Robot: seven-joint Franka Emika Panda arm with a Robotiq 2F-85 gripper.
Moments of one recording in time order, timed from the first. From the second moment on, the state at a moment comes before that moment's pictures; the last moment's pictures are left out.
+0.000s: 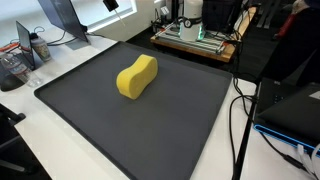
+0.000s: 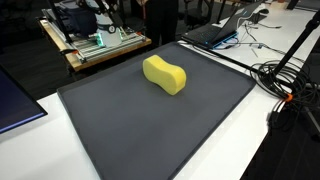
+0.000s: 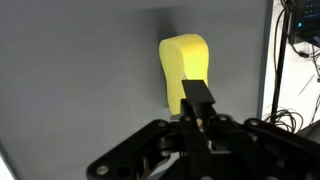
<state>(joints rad) -0.33 -0.02 -0.19 -2.00 0.38 1.76 -0.53</state>
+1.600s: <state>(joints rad) -0.02 -0.37 -0.11 -2.54 0.22 2.05 -0.56</state>
